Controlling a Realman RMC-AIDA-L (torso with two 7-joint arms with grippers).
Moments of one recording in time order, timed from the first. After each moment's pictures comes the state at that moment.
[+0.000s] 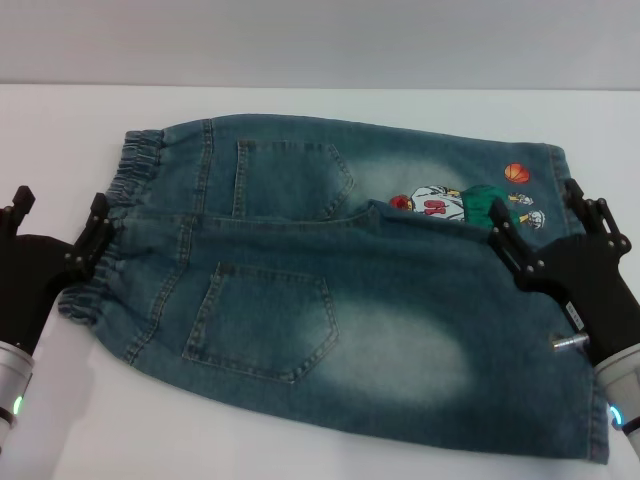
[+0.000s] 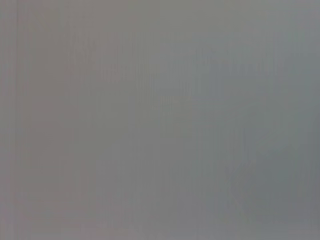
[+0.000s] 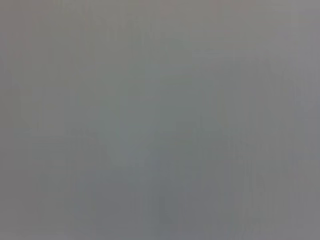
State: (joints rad) left arm -0.19 -2.07 -0.76 -0.37 2.31 1.22 -0.01; right arm 0.17 2.08 0.56 0.57 -2.22 -1.19 -0.14
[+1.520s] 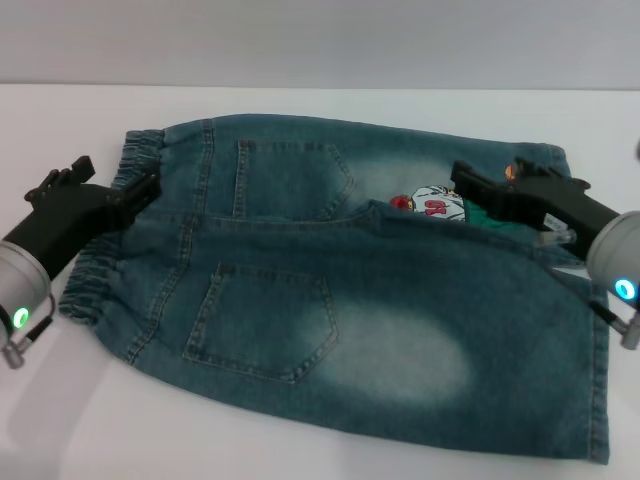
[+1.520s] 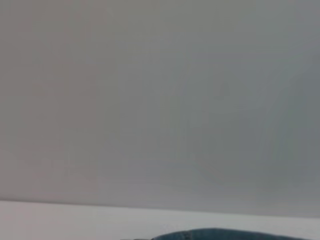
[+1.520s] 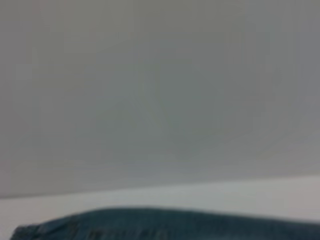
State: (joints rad) left arm 0.03 -1.86 -1.04 -1.30 2.49 0.24 -0.01; right arm -0.04 2.06 1.23 1.49 -2.23 0.23 -0.38
